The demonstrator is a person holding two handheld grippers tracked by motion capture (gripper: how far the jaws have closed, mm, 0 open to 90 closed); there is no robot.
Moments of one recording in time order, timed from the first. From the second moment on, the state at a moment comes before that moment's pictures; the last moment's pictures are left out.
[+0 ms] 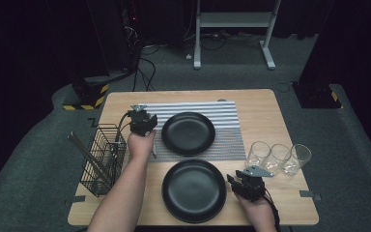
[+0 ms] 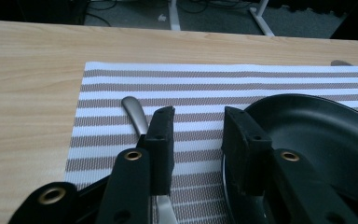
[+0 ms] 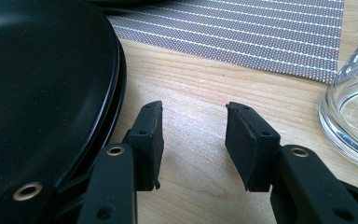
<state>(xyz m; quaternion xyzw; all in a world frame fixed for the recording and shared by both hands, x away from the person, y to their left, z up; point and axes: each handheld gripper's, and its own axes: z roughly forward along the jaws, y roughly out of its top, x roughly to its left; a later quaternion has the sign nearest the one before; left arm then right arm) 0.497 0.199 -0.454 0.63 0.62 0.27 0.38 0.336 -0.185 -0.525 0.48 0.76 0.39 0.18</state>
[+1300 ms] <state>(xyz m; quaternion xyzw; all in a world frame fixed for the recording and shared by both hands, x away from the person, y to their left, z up) 0.428 0.190 -0.485 0.67 0.59 0.27 0.37 0.338 -0.184 -0.525 0.47 0.77 0.39 0.17</state>
